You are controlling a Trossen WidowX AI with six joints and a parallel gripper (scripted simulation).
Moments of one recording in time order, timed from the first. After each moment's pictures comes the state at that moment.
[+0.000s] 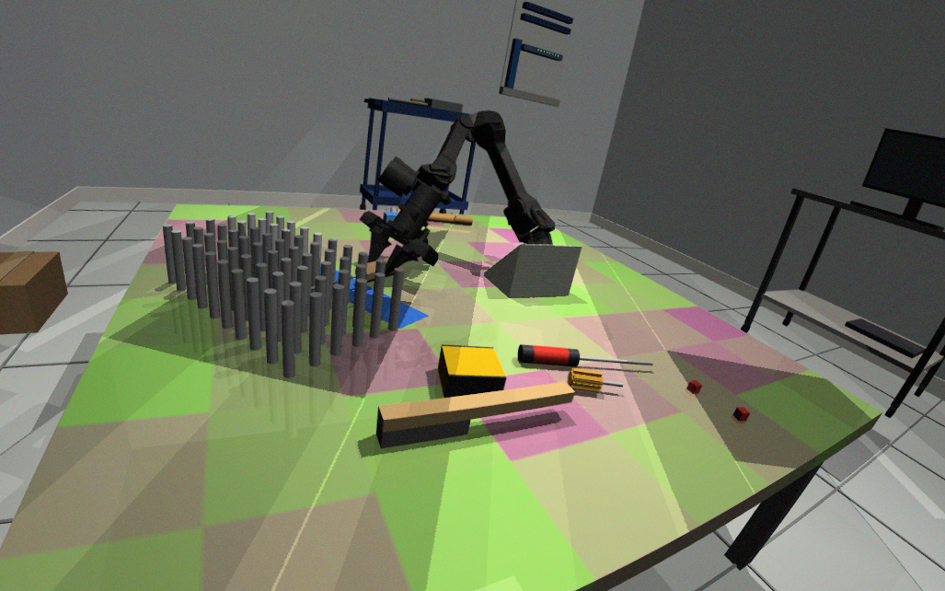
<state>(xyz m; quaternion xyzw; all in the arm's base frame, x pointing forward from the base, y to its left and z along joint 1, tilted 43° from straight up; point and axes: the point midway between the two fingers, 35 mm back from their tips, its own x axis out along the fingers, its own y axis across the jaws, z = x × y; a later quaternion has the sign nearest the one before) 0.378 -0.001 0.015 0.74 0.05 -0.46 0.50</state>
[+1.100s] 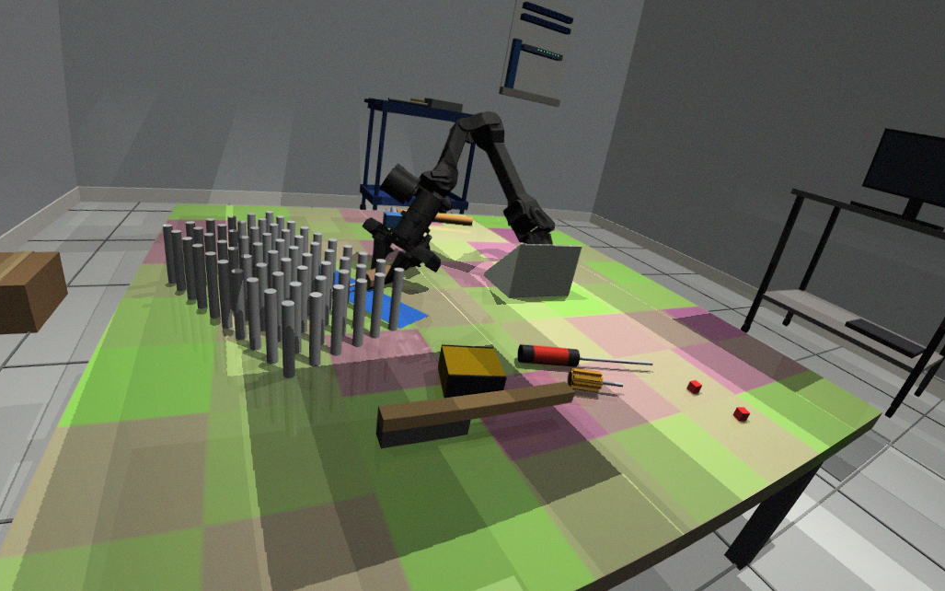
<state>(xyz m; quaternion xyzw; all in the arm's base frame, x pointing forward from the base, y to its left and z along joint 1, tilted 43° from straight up) 0.371 -0.012 0.004 0.73 0.05 -0.46 0.50</state>
